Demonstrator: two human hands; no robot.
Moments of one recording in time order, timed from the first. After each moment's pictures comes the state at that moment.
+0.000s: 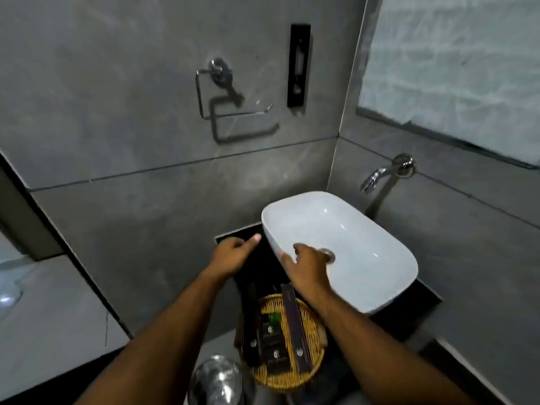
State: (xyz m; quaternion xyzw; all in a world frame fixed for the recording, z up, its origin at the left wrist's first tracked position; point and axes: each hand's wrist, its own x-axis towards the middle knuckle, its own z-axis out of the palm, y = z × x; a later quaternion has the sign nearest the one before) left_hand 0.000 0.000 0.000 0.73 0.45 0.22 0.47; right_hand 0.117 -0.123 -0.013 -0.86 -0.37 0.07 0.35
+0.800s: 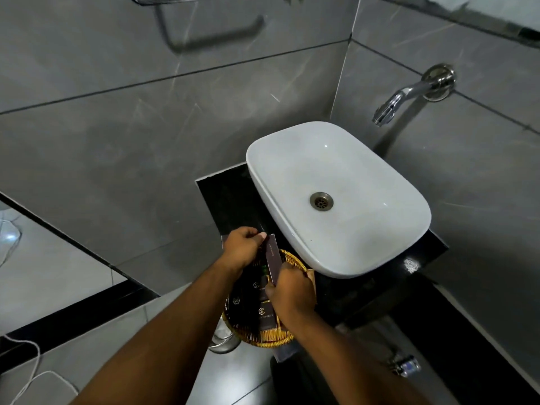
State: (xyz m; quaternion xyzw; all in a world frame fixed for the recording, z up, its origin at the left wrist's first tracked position) left_hand 0.062 -0.031 -0.105 0.58 0.52 0.14 0.61; right_hand 0.096 -0.157 -0.123 -0.91 -0.35 0.16 0.17
